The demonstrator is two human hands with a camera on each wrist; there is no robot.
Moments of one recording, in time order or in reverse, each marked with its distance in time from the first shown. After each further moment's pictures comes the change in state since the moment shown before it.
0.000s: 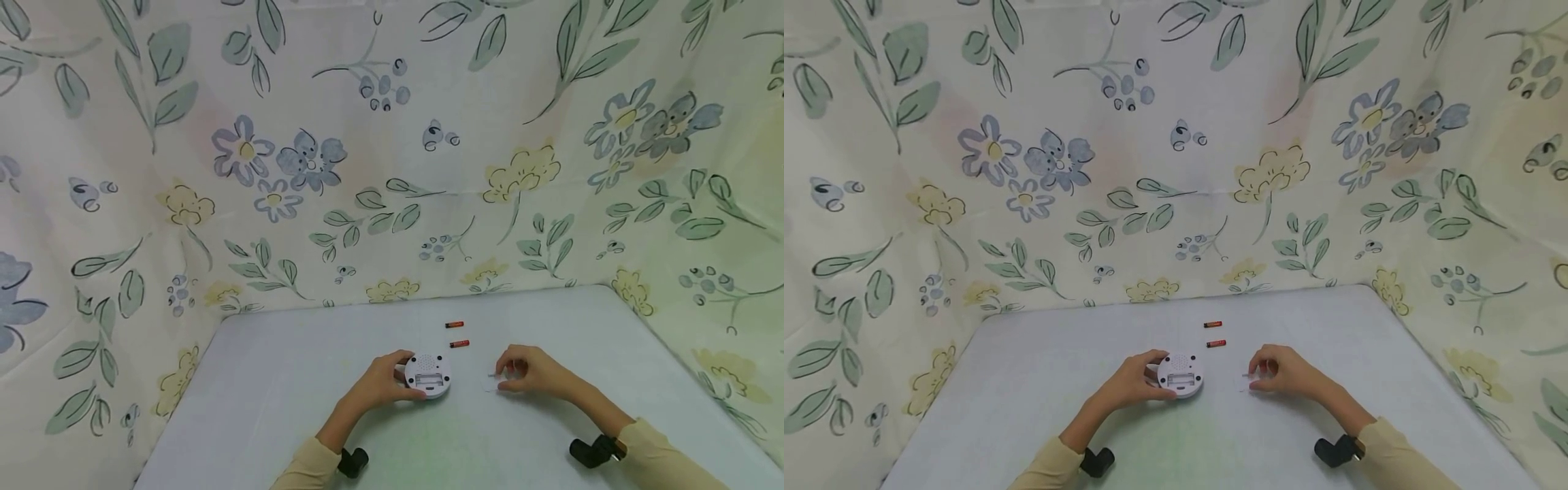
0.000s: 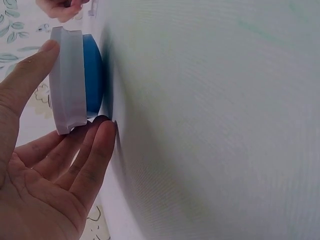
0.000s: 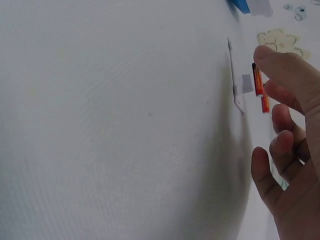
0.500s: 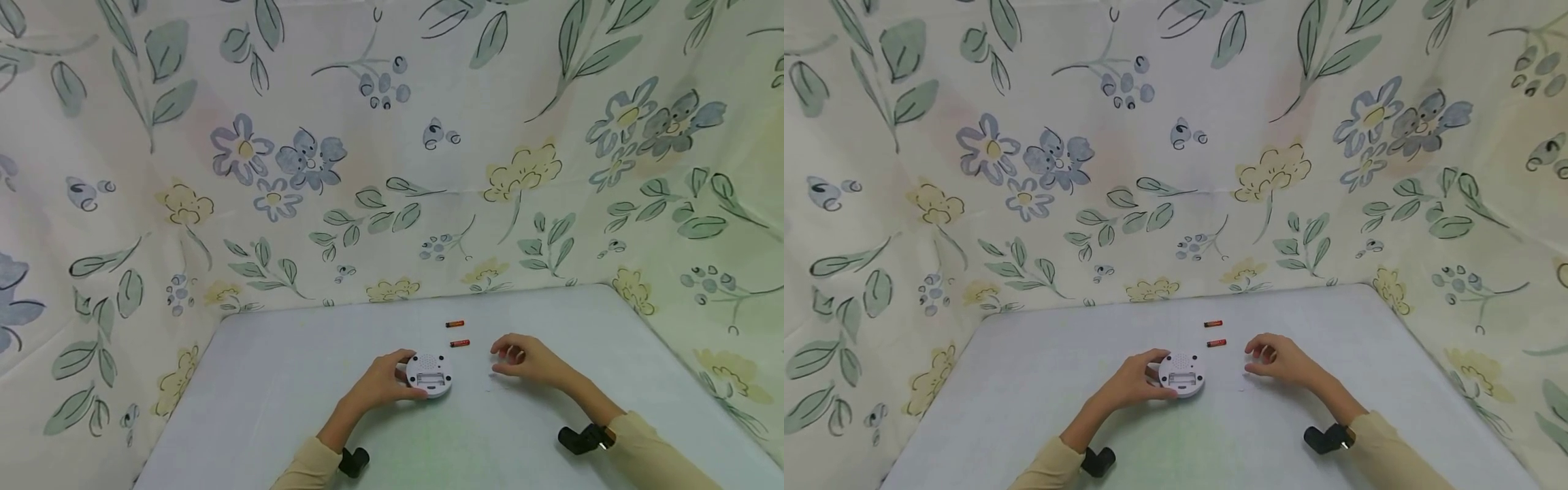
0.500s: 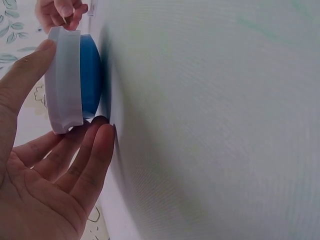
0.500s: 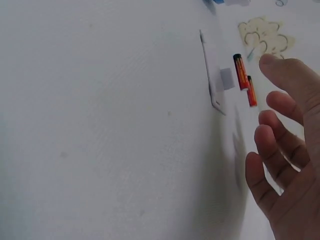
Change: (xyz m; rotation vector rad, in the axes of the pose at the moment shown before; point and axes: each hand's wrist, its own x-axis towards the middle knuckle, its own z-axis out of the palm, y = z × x) left_hand 0.000 0.001 0.001 -0.002 -0.004 -0.005; right_hand 0.015 0.008 -0.004 0.036 0.034 0.076
